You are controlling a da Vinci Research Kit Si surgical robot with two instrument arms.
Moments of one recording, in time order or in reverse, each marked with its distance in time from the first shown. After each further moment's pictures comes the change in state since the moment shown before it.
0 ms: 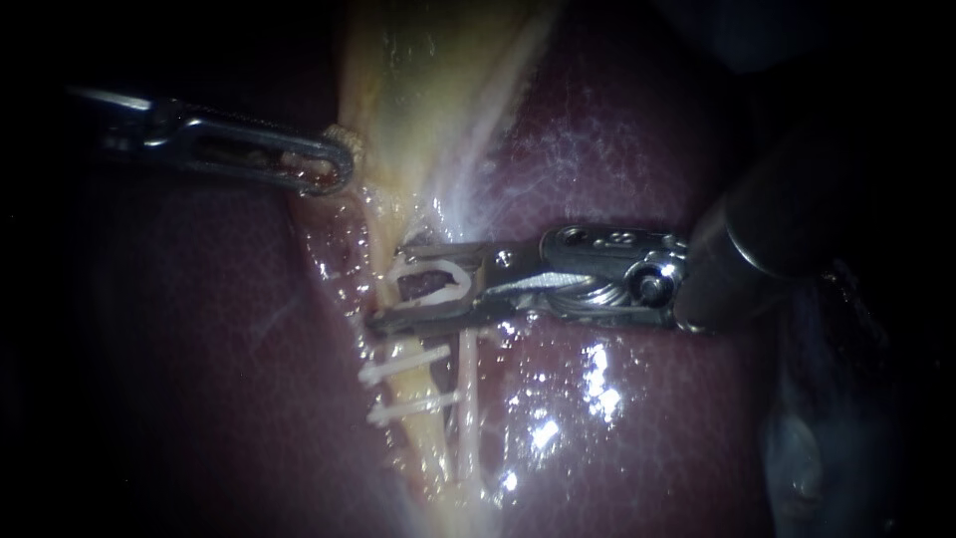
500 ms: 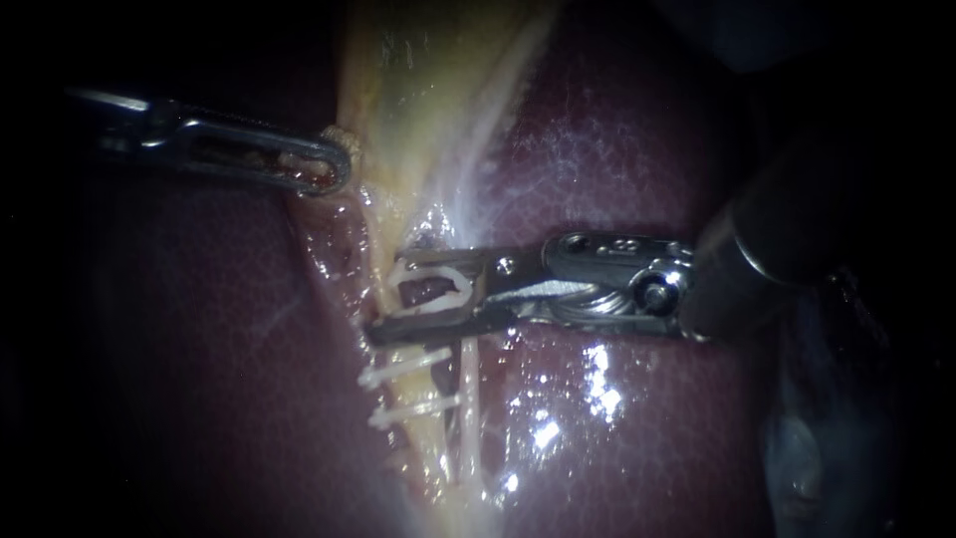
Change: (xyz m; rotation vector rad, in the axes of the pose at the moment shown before) right arm 0.001 -0.002 -0.001 0.014 -0.003 0.000; left arm 0.000 0.000 0.000 0.001 0.001 0.001
